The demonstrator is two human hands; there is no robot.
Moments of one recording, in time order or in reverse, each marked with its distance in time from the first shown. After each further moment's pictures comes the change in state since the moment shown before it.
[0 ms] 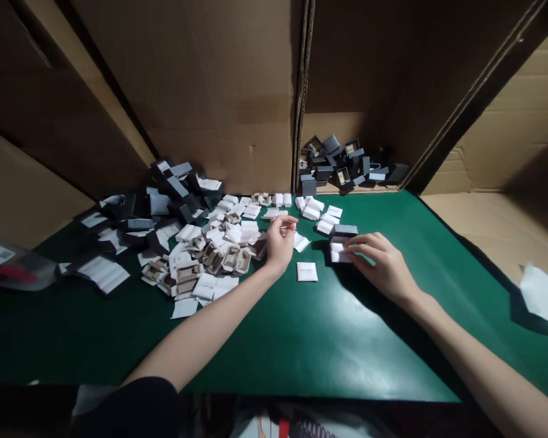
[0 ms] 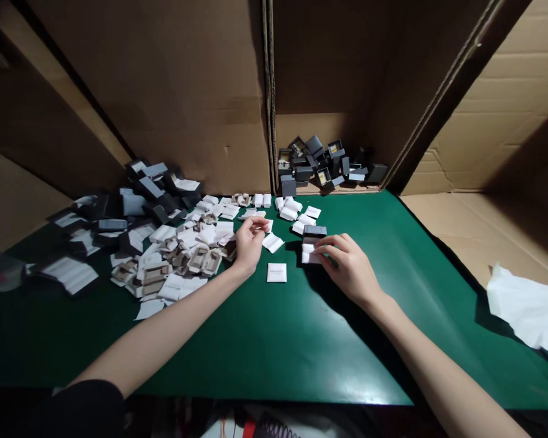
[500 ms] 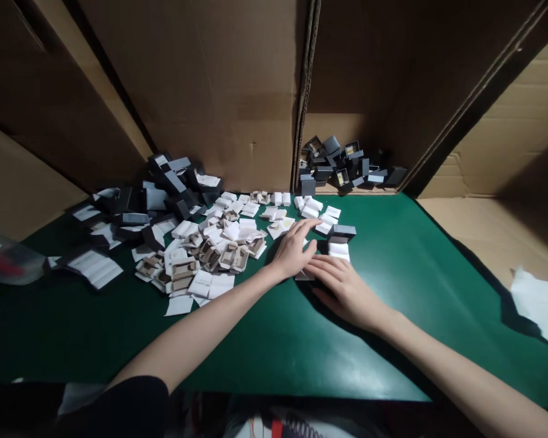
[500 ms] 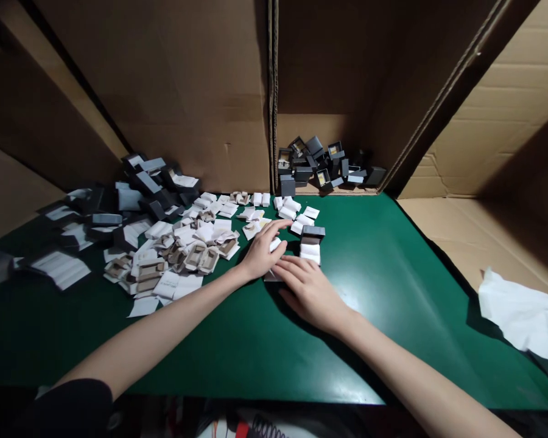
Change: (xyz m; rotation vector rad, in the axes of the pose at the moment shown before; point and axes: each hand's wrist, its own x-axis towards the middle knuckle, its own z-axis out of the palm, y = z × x) left_hand -0.011 0.021 0.002 0.348 -0.482 0.327; right_hand -0.004 -0.049 0.026 0.074 -0.271 -0.202
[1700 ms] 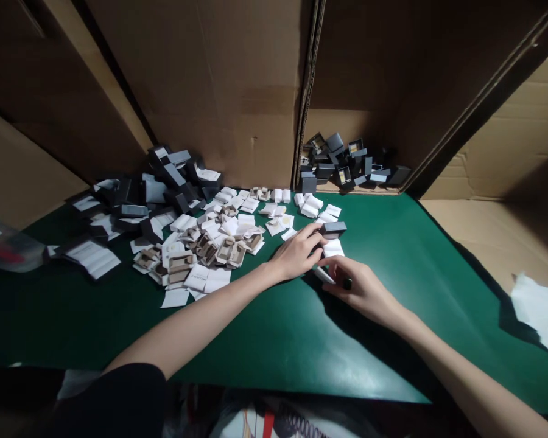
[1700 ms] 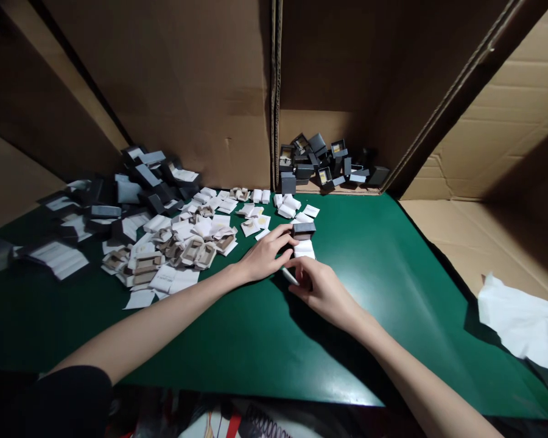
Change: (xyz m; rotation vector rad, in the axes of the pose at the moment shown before) left_hand -0.003 0.012 0.001 0.159 -0.252 0.043; right_hand -0.008 0.004 -0.022 0.437 -0.069 0.428
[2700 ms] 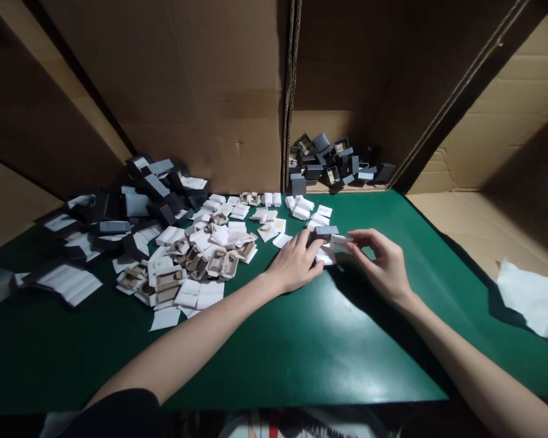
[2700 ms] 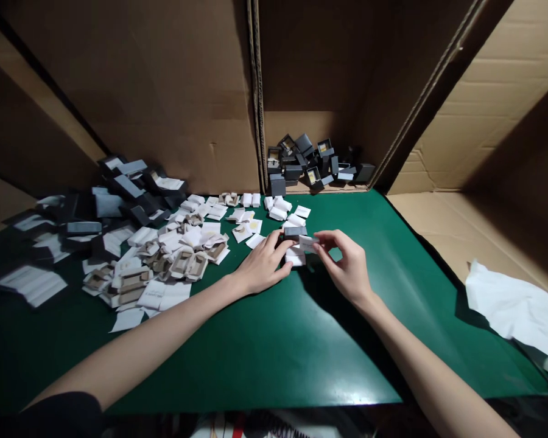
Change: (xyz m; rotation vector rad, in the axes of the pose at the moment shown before) left_hand 0.000 0.008 0.004 0.268 -0.103 0.002; right_hand 0.011 0.027 -0.025 -0.010 0.603 -0.016
